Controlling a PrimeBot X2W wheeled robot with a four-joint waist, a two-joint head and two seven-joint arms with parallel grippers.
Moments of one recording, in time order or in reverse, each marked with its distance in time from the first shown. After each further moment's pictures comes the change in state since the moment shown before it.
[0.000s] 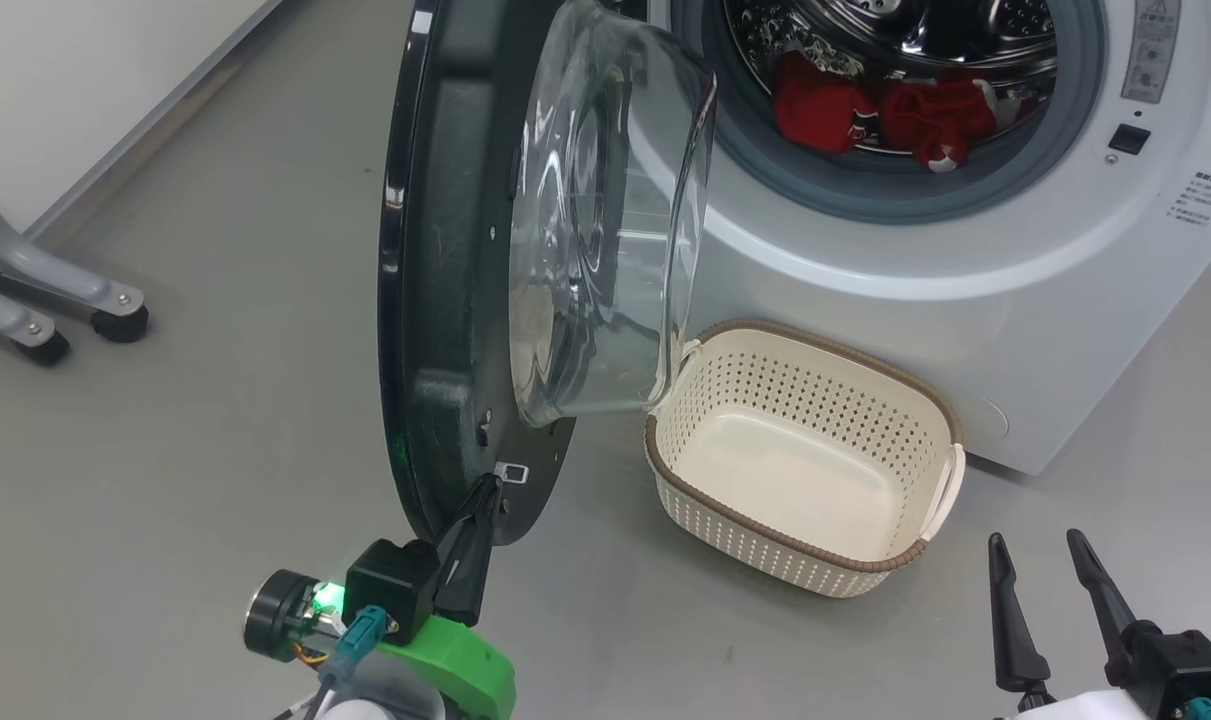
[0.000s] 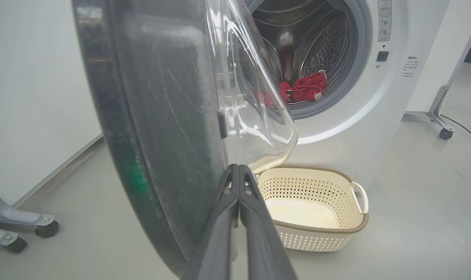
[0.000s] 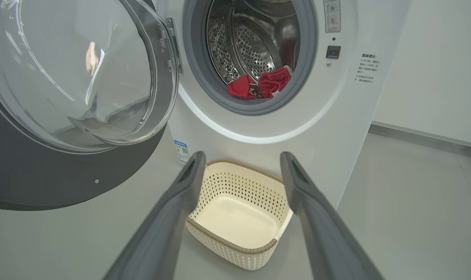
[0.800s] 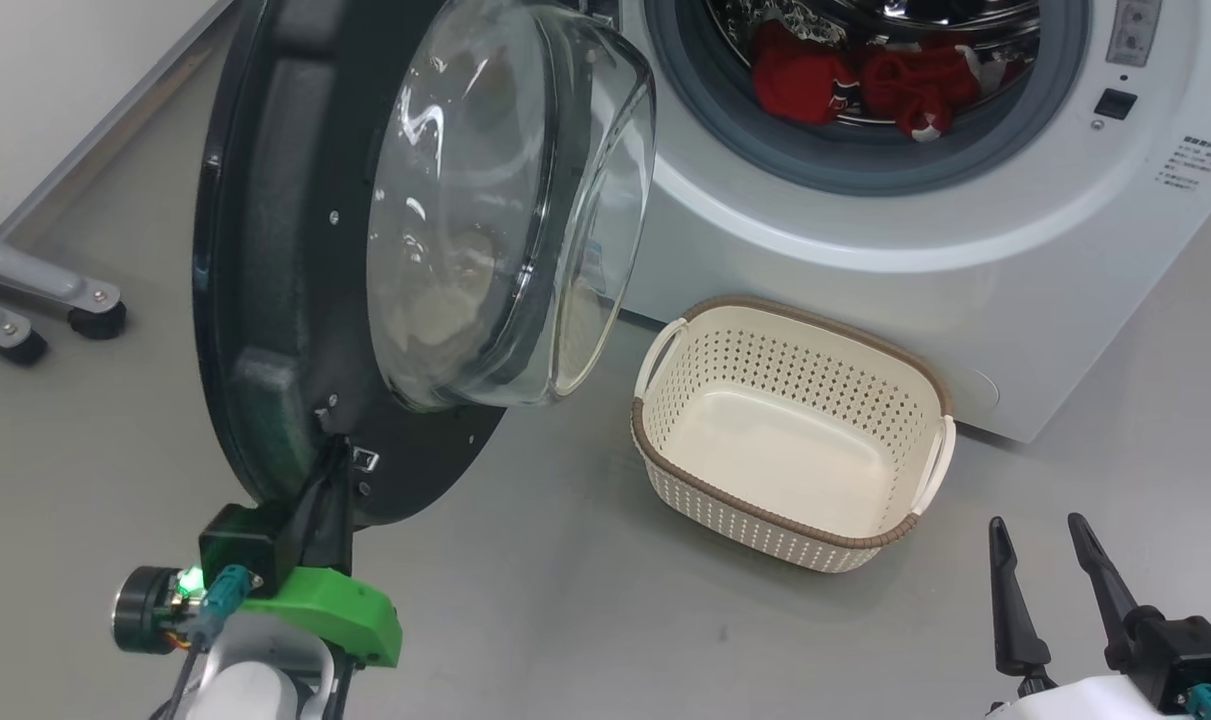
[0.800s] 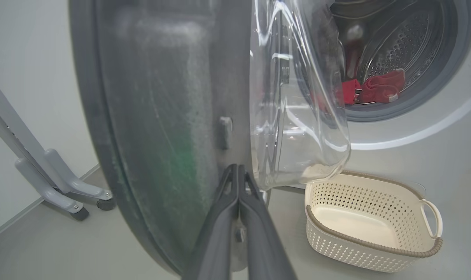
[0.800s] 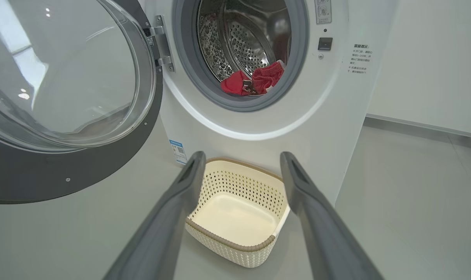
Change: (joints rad) left arm -0.033 0.033 0.189 0.075 -0.031 0.039 -0.027; right arm -0.022 0.006 -0.007 0.002 -0.002 0.010 0.000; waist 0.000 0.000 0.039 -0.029
